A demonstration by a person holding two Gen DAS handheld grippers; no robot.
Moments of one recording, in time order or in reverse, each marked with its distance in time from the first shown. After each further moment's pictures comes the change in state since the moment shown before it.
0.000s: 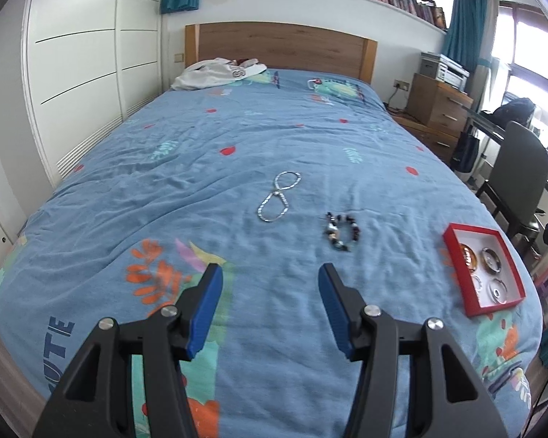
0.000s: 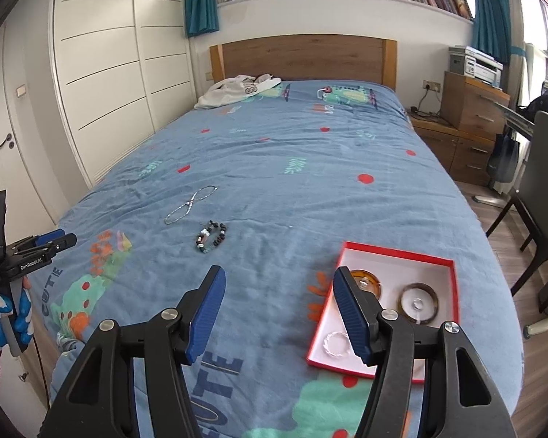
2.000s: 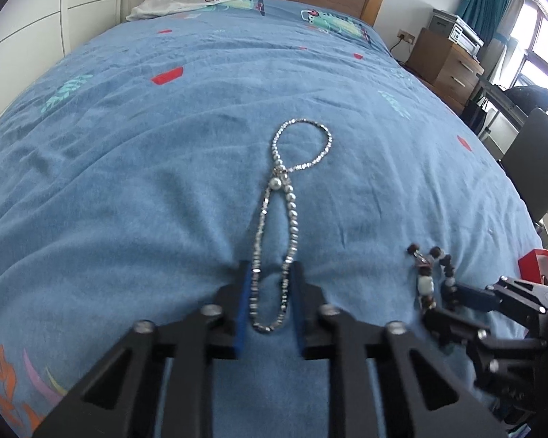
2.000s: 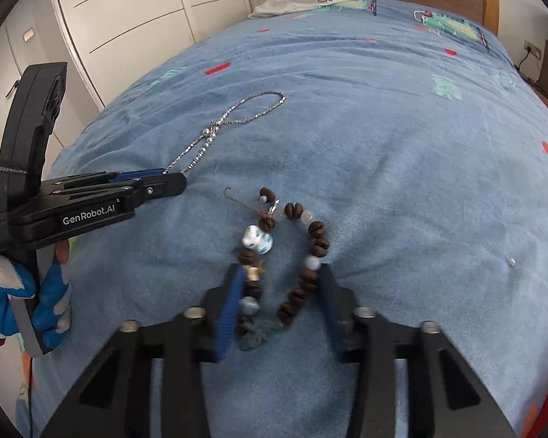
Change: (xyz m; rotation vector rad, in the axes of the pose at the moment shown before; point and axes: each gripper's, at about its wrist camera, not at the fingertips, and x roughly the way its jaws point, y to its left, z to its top) left arm 0.296 0.011 0.052 -0.013 0.247 -0.142; right arm 0.333 0.107 0.017 -0.105 0.305 0.227
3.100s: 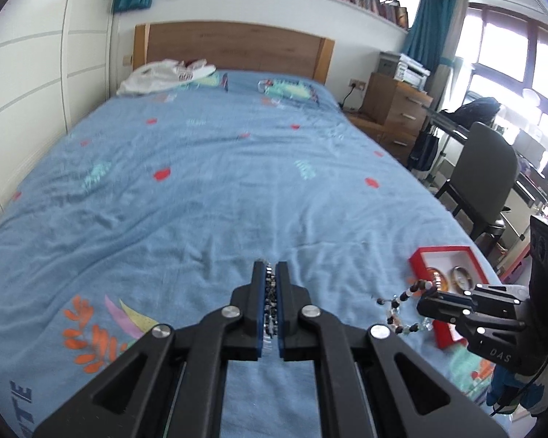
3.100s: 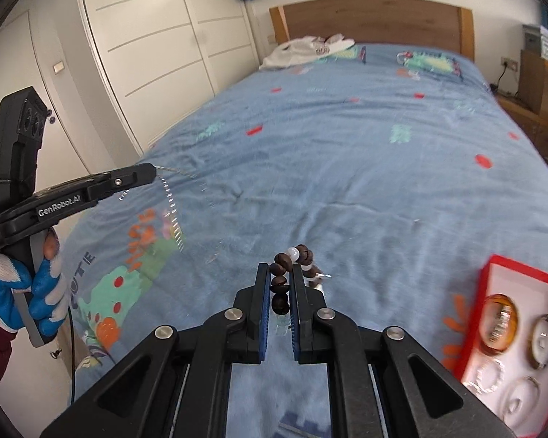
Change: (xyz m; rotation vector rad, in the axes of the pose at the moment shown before) left arm -0.232 -0.083 -0.044 0.108 -0.256 -0.062; right arm -0.185 0.032 -0.060 0.026 -0.187 0.022
